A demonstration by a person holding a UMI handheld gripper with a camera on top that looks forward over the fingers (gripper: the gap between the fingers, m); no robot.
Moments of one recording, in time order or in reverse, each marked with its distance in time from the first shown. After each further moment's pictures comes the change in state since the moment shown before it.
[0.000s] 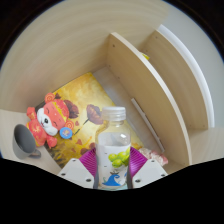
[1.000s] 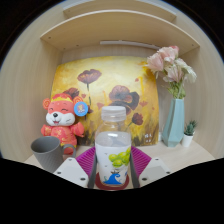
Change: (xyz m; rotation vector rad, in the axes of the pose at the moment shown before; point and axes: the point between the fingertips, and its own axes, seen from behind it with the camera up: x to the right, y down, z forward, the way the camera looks) arm -0.164 0.127 -0.025 -0.265 -0.209 0.938
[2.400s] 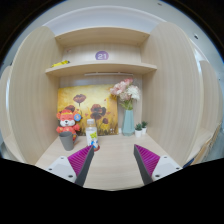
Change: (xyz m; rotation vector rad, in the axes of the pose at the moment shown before) arm 0.082 -0.054 -0.343 -0.029 0.147 0.037
